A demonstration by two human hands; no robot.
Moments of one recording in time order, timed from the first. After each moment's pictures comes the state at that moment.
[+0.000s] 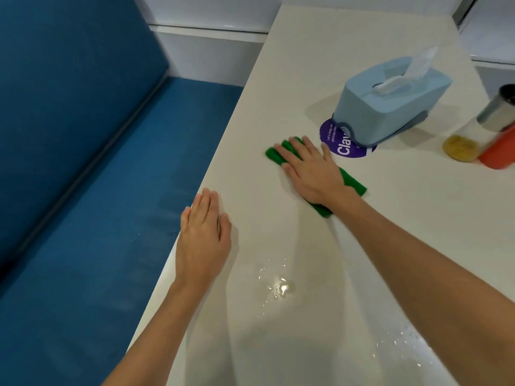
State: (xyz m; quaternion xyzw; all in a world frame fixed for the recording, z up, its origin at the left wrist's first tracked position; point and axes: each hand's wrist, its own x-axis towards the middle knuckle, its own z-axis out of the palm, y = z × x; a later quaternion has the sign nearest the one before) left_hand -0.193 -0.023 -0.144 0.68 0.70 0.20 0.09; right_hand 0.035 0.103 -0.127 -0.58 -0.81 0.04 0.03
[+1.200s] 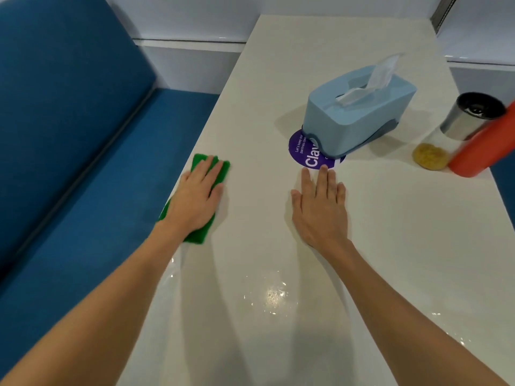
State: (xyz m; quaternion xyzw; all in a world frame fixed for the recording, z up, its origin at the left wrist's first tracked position) left_hand -0.170 0.092 -0.133 0.79 0.60 0.12 0.08; right_hand 0.083 0.045 -0.138 -0.72 -0.68 0.06 0.10
